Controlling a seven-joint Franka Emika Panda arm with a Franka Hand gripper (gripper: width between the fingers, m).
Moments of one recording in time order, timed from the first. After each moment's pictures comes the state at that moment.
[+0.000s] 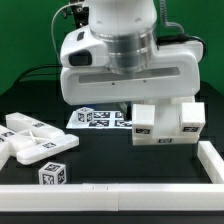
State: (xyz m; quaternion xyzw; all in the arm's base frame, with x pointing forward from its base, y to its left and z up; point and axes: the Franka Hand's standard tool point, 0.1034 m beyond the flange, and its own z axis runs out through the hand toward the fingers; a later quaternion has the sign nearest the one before) arm 0.574 0.007 0.096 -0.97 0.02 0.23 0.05
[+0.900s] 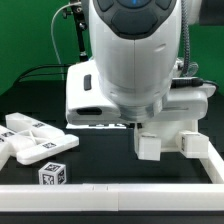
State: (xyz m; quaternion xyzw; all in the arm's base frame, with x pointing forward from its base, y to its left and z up) arm 0.562 0.012 0.073 -0.90 0.01 0.43 0.04
